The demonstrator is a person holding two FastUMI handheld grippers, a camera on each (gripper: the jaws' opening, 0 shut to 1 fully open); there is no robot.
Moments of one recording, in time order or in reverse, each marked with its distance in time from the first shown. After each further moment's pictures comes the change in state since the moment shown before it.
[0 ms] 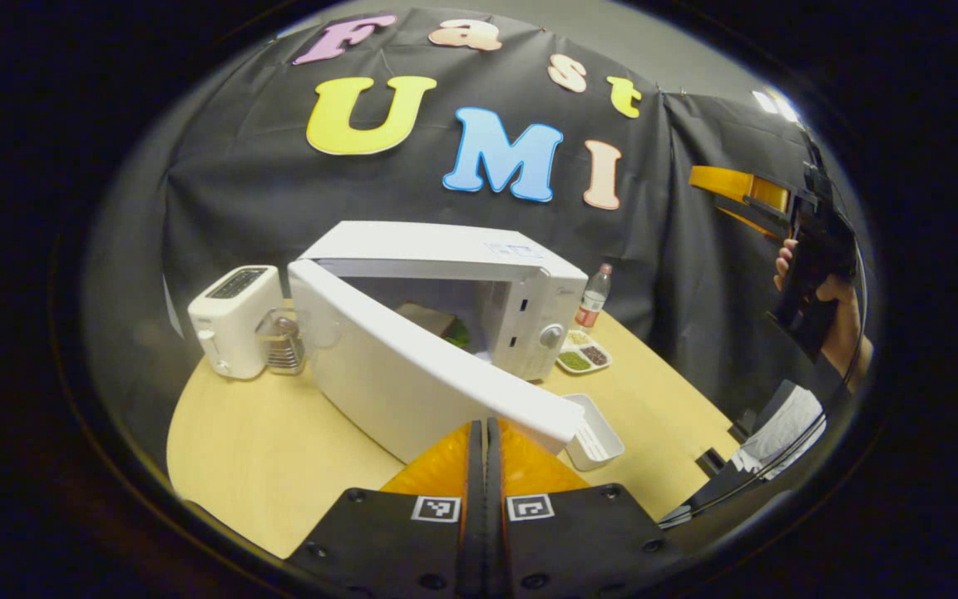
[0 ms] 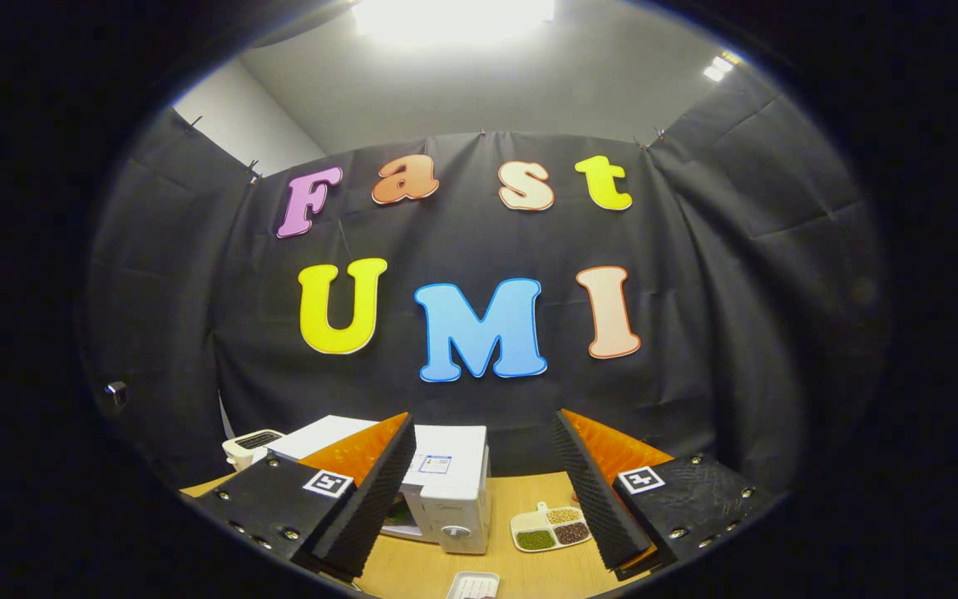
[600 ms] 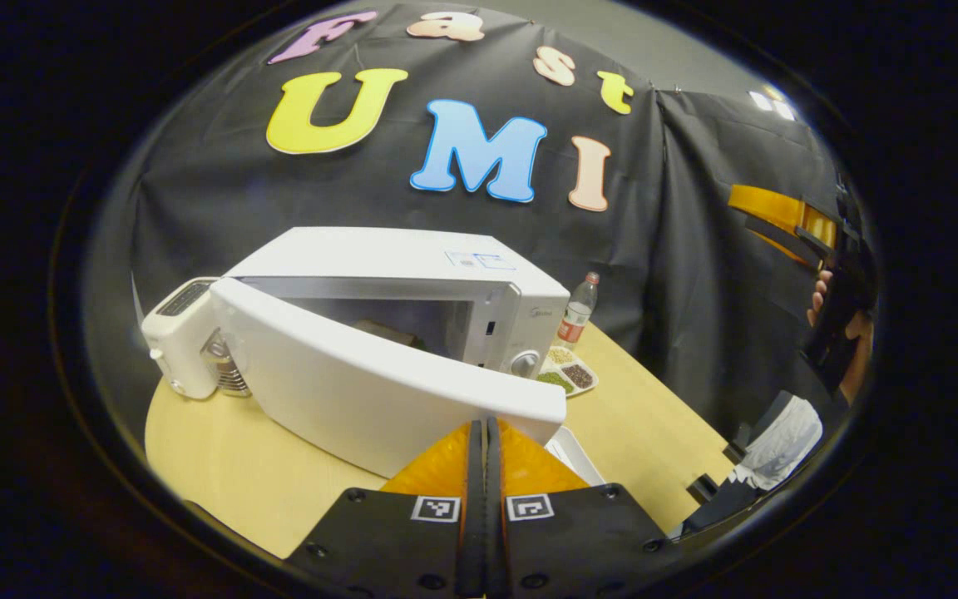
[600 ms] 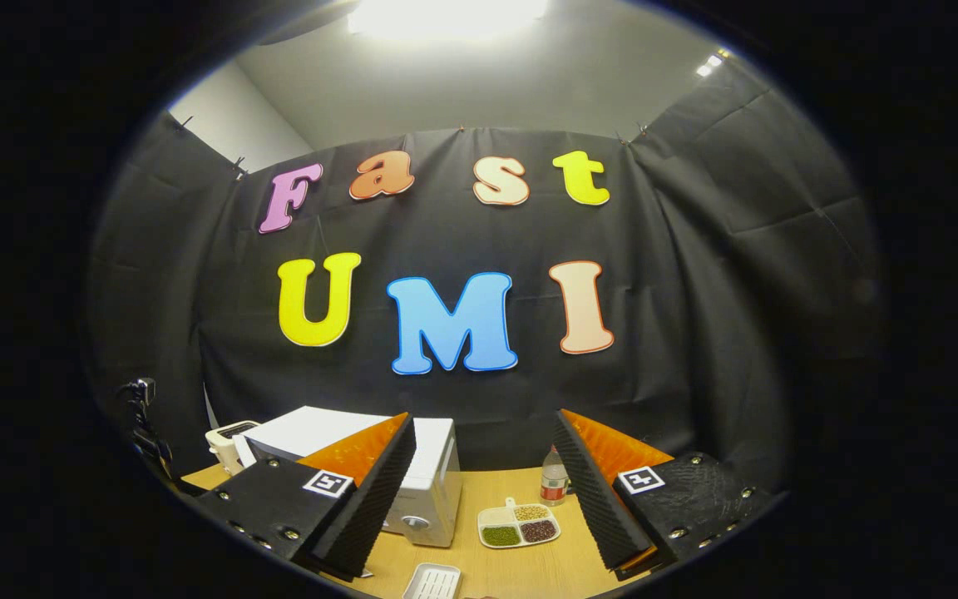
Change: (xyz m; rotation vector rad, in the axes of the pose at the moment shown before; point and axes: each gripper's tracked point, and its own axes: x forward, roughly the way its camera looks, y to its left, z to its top) left arm 0.080 -0.037 0.034 -0.004 -0.015 -0.036; right arm -0.007 -0.059 -0.004 -0.003 0.012 -0.051
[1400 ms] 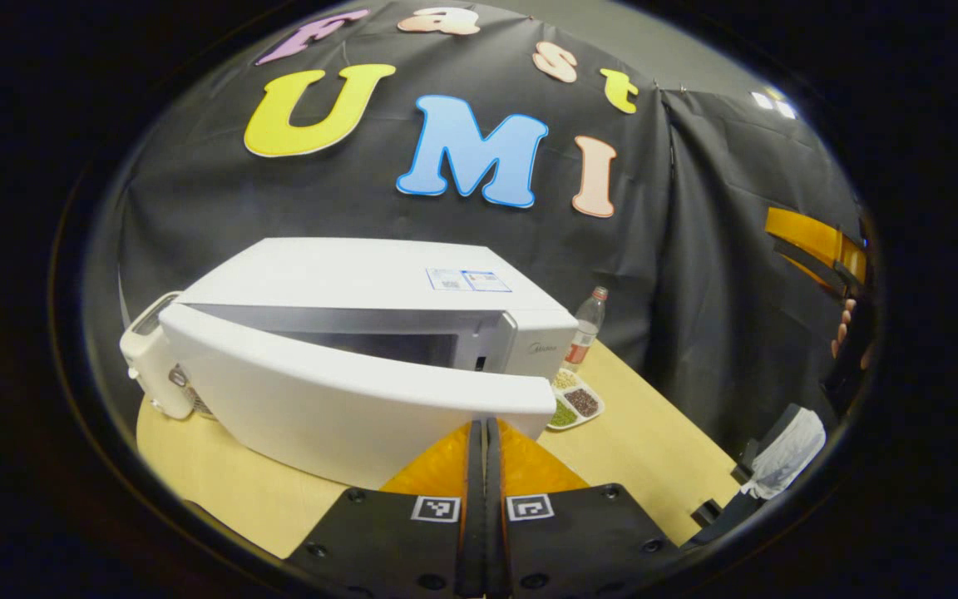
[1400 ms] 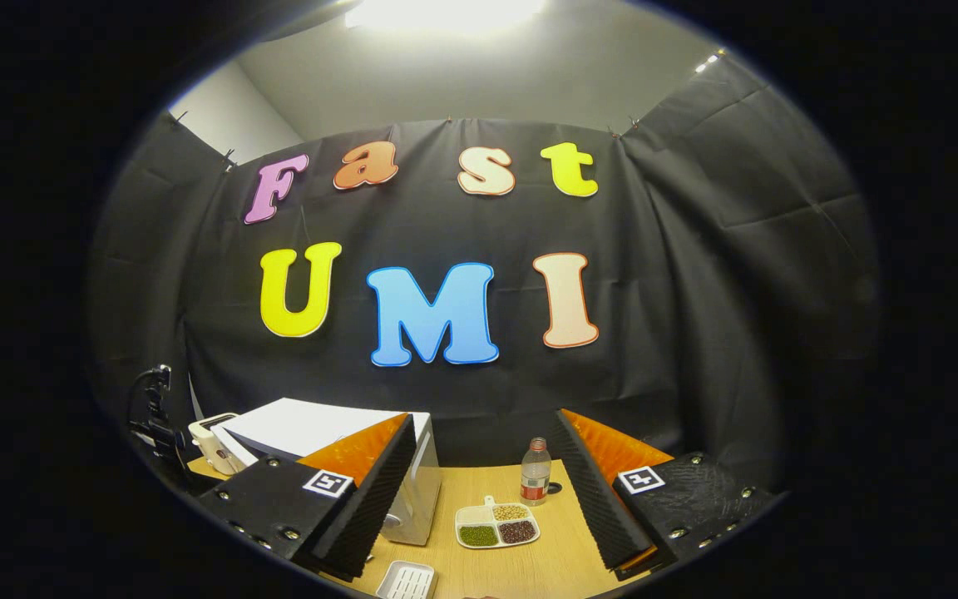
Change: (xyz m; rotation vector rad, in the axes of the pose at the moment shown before) left arm 0.072 -0.013 0.033 0.011 -0.022 -0.005; right arm 0.015 -0.028 -0.009 -0.017 0.025 -0.029
